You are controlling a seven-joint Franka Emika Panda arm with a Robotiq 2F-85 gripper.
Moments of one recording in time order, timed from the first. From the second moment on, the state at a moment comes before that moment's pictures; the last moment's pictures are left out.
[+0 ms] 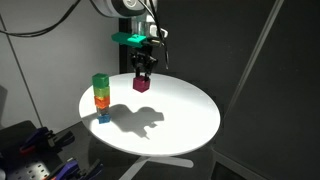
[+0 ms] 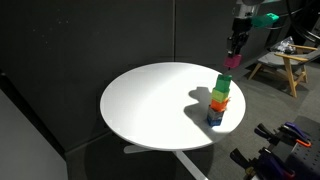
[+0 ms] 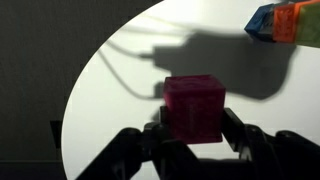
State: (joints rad) arm -0.10 0.00 -0.13 -2.16 -0.05 2.16 -0.15
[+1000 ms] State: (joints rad) arm -0.12 0.26 -0.14 -2.09 -0.07 2.28 -0.06
